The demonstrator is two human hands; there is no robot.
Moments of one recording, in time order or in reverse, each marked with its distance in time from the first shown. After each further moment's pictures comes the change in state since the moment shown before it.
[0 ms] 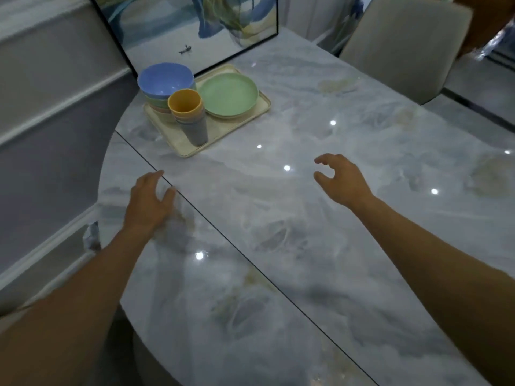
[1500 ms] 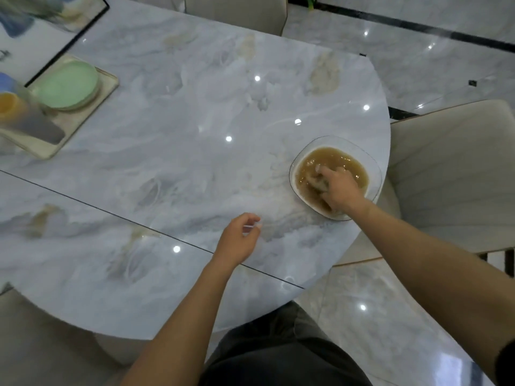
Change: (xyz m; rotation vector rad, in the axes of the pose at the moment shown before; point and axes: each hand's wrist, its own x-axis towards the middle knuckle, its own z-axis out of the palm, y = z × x) left_hand -0.368 0.279 0.249 -0.187 -0.684 0.137; right_hand -0.285 0.322 -0.113 -0.194 -0.111 0.456
